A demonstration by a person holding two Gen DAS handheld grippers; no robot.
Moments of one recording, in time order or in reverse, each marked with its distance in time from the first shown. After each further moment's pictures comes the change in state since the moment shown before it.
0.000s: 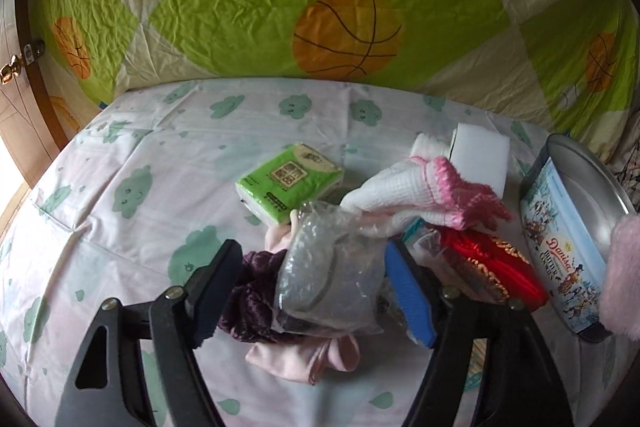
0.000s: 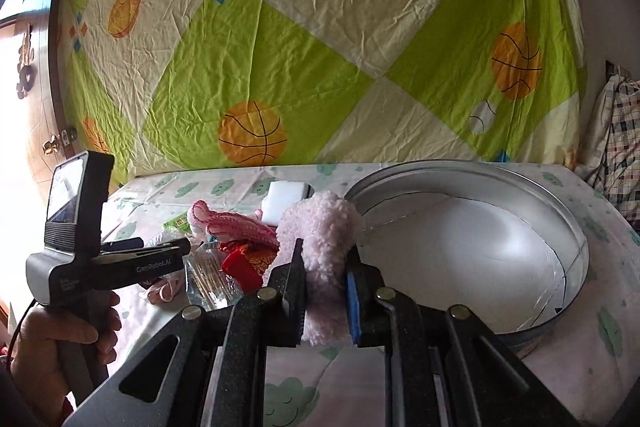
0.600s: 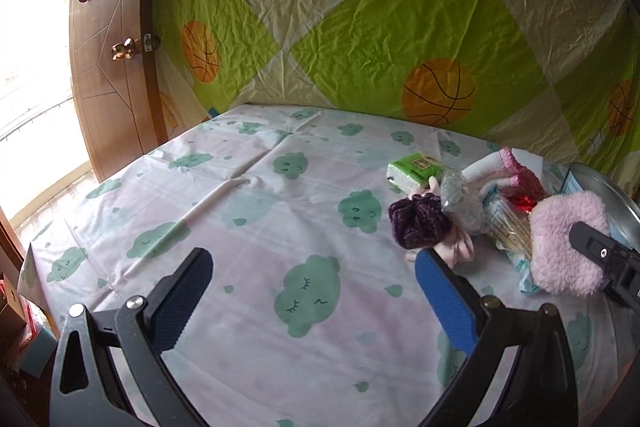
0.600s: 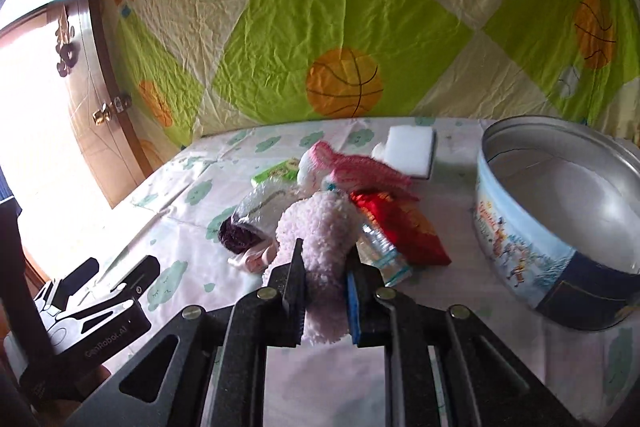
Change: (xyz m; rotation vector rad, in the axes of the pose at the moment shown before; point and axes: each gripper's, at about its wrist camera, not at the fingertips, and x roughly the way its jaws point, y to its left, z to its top) left arm -0.103 0.080 -0.090 -0.139 -0.264 0.173; right arm 0.014 0.074 -0.022 -0.003 0.103 0.211
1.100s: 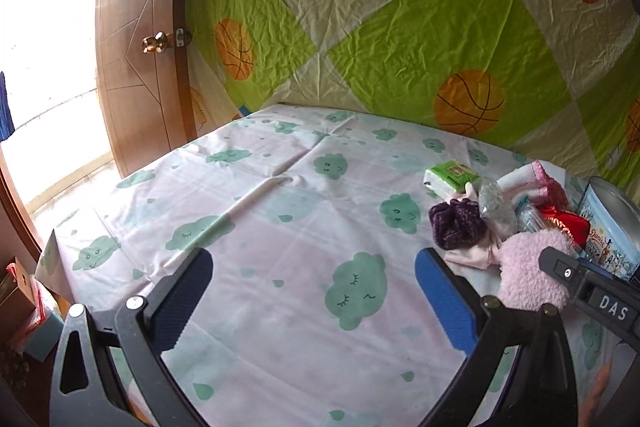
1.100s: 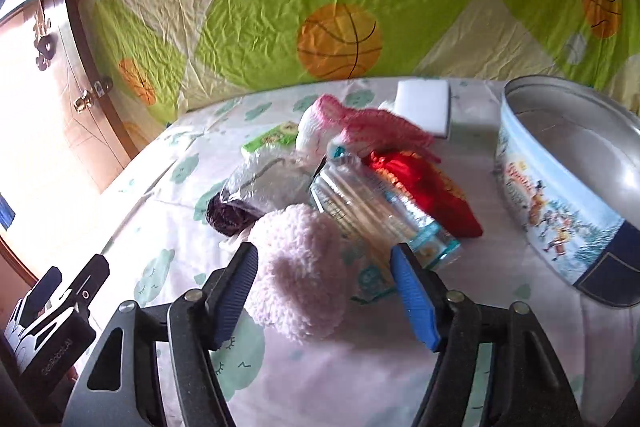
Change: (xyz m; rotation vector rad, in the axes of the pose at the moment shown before) left arm -0.009 0.034 -0.008 -0.054 -0.017 0.088; right arm 0.057 0.023 -0.015 0.038 0.162 -0.014
